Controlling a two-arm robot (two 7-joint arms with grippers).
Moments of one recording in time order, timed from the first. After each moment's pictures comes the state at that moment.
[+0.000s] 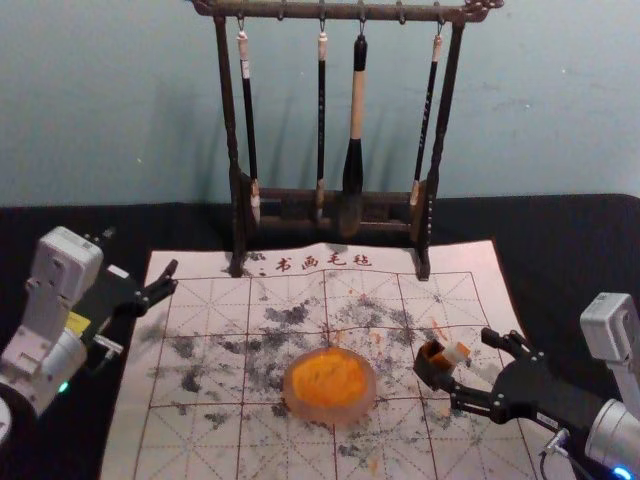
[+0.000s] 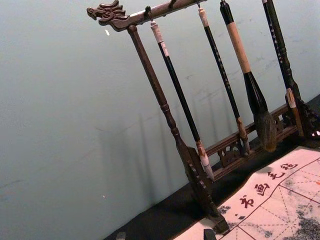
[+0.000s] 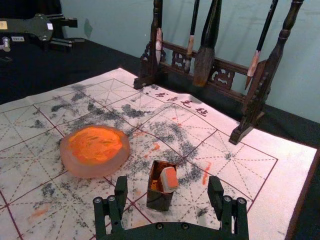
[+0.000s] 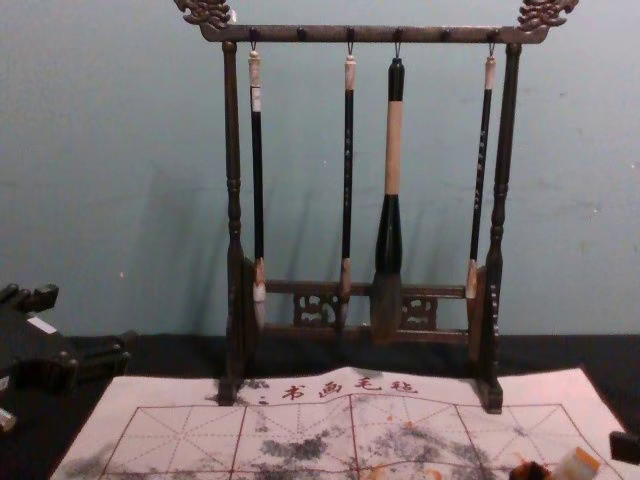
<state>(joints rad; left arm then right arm) -0.20 0.60 0.45 -1.41 -0.25 -0.12 0.03 0.02 0.61 -0.35 -1.52 0.42 -0.04 0.46</state>
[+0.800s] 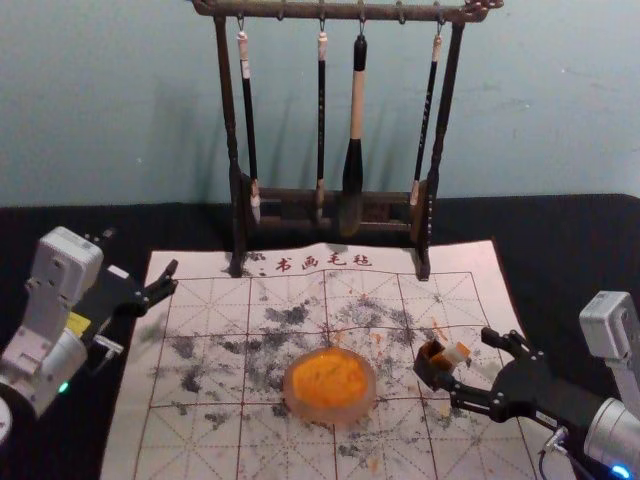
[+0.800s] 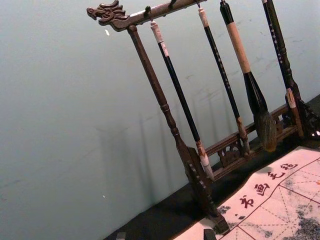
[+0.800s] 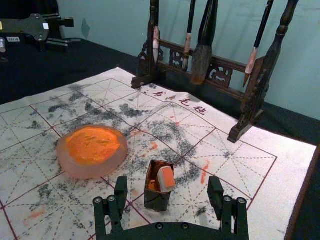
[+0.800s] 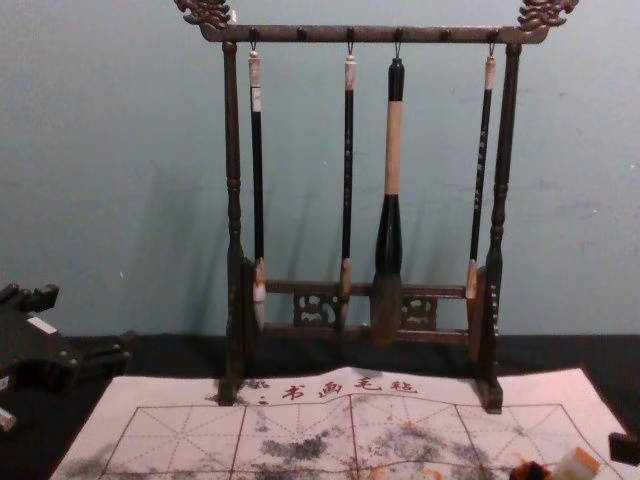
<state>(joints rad) -0.20 0.60 0.45 -1.41 -0.25 -0.12 0.03 0.02 0.58 -0.33 -1.51 0.41 -0.03 0.48</state>
